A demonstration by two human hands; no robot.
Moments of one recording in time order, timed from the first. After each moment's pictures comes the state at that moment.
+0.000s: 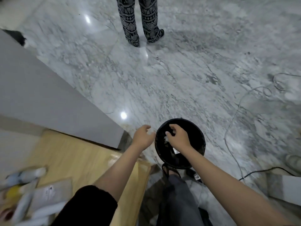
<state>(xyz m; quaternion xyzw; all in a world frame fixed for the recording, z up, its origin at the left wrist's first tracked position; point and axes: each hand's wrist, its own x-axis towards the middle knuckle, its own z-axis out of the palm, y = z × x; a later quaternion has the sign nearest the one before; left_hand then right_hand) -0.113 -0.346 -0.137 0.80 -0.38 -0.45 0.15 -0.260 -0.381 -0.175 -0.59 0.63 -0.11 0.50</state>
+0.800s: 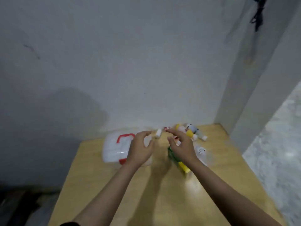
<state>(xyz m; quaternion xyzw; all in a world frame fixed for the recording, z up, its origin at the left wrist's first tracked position) 0.025 0.124 0.024 0.89 -0.08 0.04 0.45 0.016 -0.044 -0.008 -0.83 0.01 -0.16 0.54</state>
